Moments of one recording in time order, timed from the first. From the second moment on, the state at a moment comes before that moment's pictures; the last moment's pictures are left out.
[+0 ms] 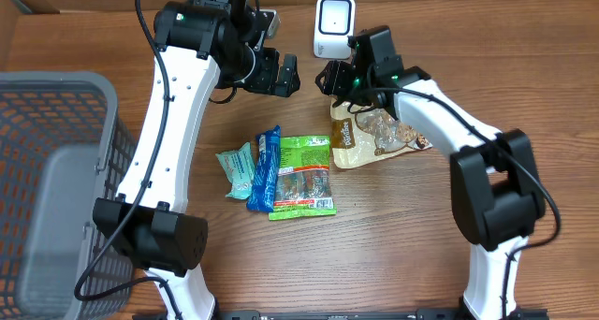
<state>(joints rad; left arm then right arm) -0.23 1.95 2.13 -1.40 0.24 -0.05 0.38 2.12 1.55 -0.30 -0.35 0.67</state>
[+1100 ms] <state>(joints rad) -0.23 1.95 2.13 -1.40 0.24 -0.05 0.10 2.12 2.02 -1.30 -0.49 0.13</state>
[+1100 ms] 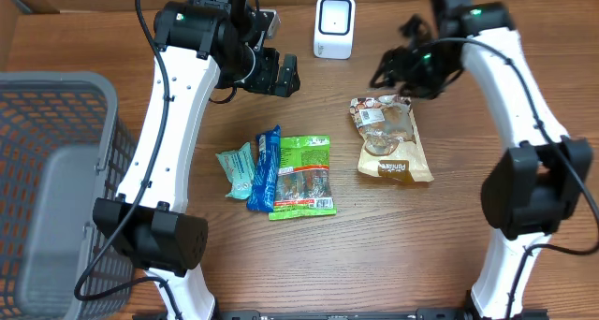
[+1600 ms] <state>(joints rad) -0.23 1.95 2.13 -1.40 0.24 -0.05 0.03 2.11 1.64 -1.13 -0.33 -0.05</state>
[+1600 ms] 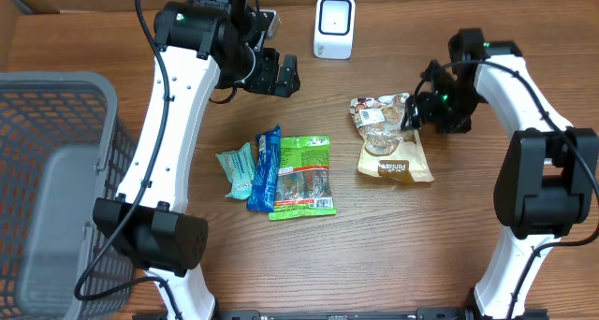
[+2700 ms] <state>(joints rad) -0.23 1.95 2.13 -1.40 0.24 -0.05 0.12 2.08 1.42 -0.82 -0.40 0.07</state>
